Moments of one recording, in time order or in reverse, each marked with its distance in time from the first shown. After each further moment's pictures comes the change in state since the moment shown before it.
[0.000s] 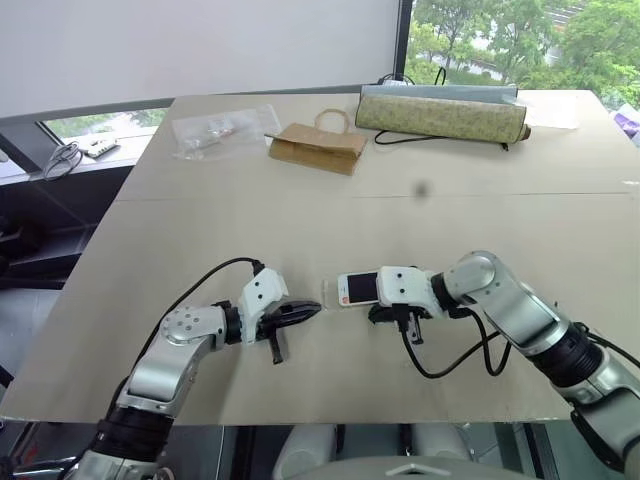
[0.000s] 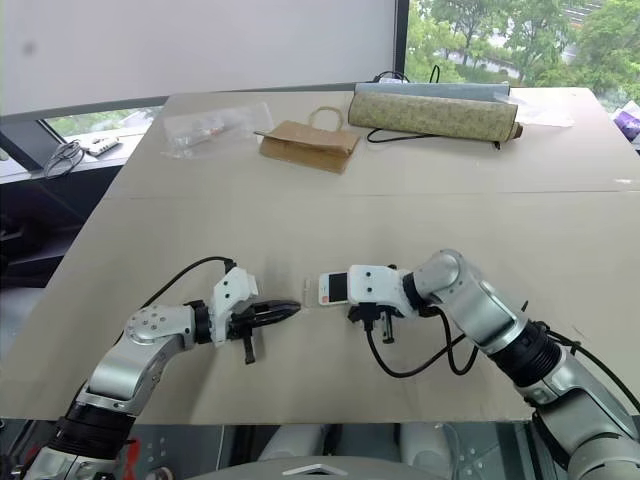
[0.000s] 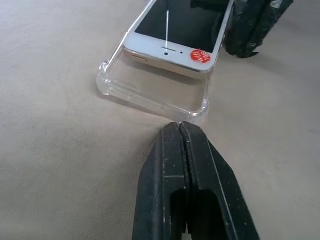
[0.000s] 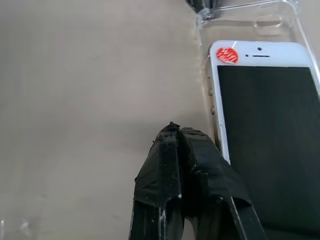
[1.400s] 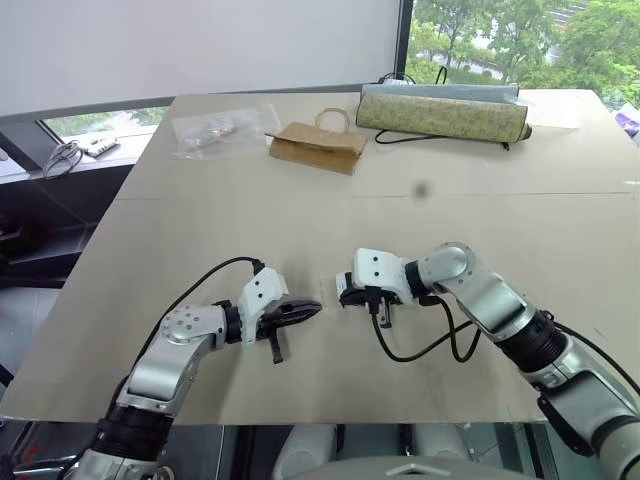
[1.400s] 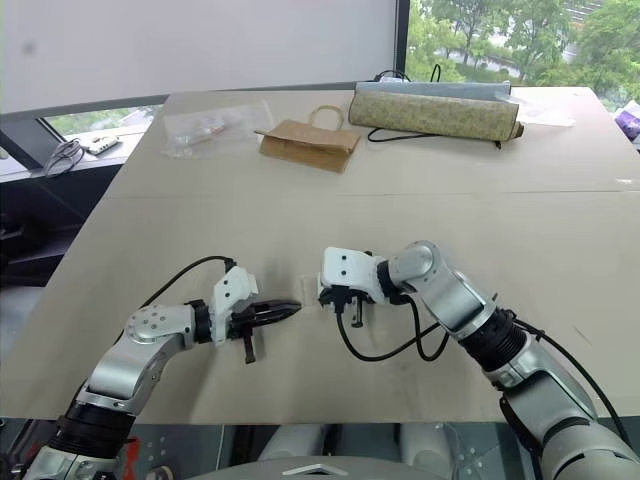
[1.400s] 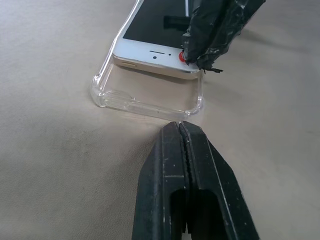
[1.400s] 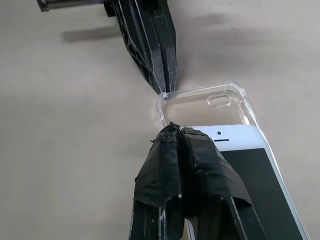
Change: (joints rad) left arm -0.004 0.001 -0.001 -0.002 -0.007 0.009 0.001; right arm -0.060 0.146 0.004 0.105 0.062 -0.015 -0.087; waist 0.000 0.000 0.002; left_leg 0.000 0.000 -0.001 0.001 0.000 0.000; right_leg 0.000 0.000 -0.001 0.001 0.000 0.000
